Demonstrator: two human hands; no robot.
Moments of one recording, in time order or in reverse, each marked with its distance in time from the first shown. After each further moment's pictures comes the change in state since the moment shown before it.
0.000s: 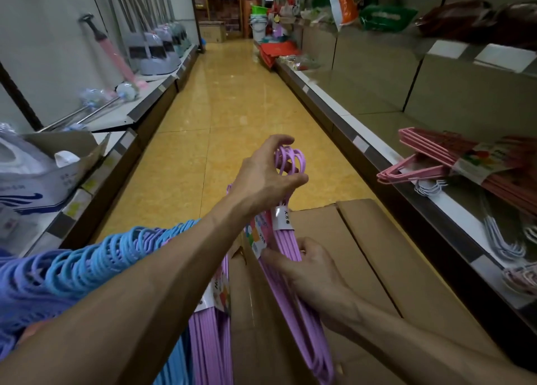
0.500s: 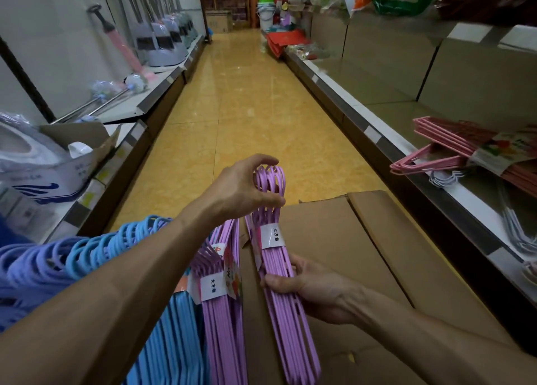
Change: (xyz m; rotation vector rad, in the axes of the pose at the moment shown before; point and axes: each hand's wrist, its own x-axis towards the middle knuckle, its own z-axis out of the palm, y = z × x) left_hand -0.016 -0.046 -0.040 0.193 -0.177 -0.140; right_hand 0.028 0.045 0.005 0.280 -0.567 0.306
